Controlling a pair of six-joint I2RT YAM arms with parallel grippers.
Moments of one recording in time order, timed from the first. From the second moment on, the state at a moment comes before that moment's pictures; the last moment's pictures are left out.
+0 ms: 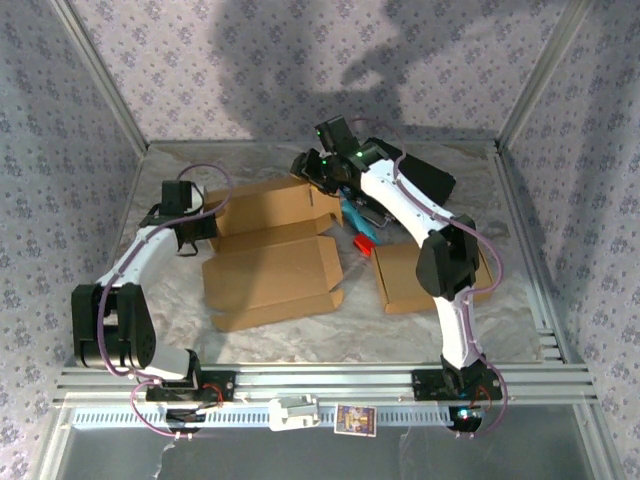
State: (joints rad) left arm -0.03 1.44 0.96 -0.45 0.04 -0.12; right arm 0.59 2.10 2.05 -0.71 -0.26 0.95
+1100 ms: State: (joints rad) left arm 0.00 1.58 1.26 -0.60 0.27 -0.15; right arm 0.34 1.55 1.43 -0.45 -0.31 0.59
